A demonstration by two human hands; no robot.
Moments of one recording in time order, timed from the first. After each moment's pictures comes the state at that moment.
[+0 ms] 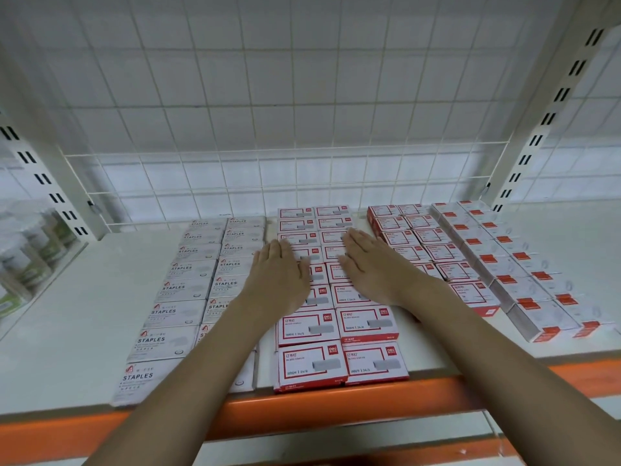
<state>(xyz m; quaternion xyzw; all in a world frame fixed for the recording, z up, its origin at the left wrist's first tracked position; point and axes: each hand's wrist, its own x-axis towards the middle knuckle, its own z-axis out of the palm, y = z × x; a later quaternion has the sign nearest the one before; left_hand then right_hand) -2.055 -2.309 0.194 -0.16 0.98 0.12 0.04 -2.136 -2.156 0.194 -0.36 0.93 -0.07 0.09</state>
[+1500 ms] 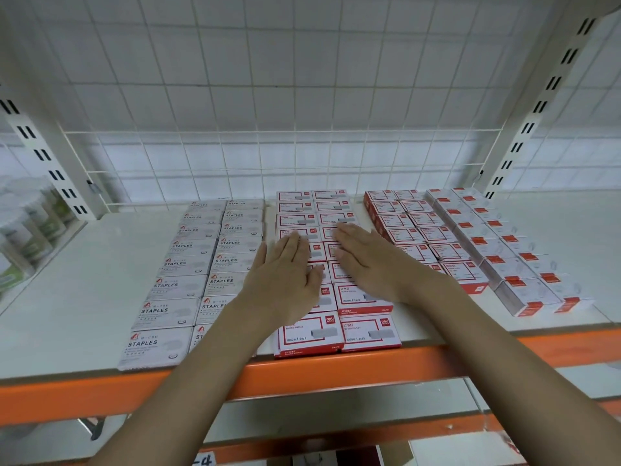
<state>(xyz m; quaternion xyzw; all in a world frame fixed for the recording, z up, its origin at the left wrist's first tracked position) -2.011 -2.291 0.196 -0.07 0.99 0.10 0.03 -2.102 -2.144 0.201 -0.40 0.91 -0.11 0.10</state>
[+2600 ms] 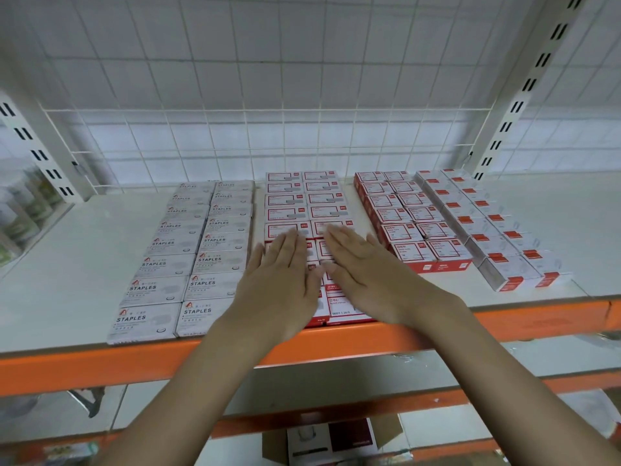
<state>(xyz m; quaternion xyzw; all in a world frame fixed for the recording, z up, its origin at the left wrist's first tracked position) -1.977 -2.262 0.191 -0.07 0.99 0.10 0.00 -2.056 -2.119 0.194 -0.42 0.90 -0.09 0.09</state>
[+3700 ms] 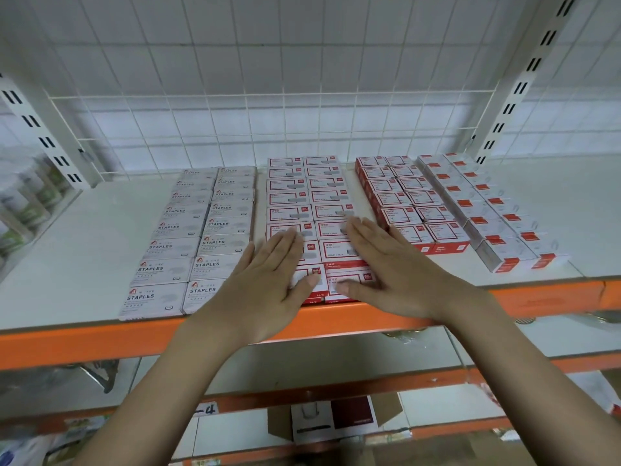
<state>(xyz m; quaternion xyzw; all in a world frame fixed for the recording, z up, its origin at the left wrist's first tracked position) -1.947 -2.277 0.192 -0.01 0.99 0.11 0.05 -2.049 -2.085 0.194 -0.42 0.90 -0.04 0.08</state>
